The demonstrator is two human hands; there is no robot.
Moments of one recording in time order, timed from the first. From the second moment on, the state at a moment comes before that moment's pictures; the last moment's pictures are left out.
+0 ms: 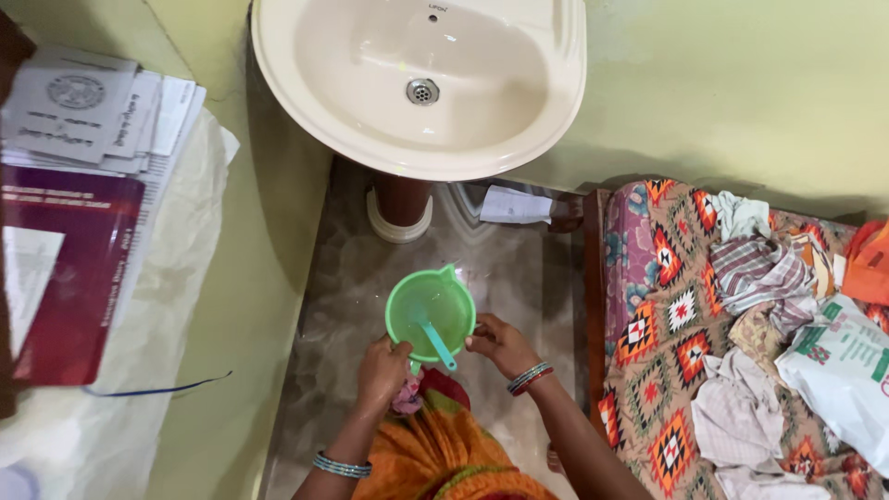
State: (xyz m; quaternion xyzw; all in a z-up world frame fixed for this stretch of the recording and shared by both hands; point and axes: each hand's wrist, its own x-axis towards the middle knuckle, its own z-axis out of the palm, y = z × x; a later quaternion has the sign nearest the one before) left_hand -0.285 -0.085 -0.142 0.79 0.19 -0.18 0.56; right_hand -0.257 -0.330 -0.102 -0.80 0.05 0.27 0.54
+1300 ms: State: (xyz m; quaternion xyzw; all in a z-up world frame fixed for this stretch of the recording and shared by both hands) left_hand -0.154 -0.166 -0.394 0.69 0.14 -0.22 0.68; right_hand -0.140 -0.430 -0.376 -0.77 0.08 0.25 0.58
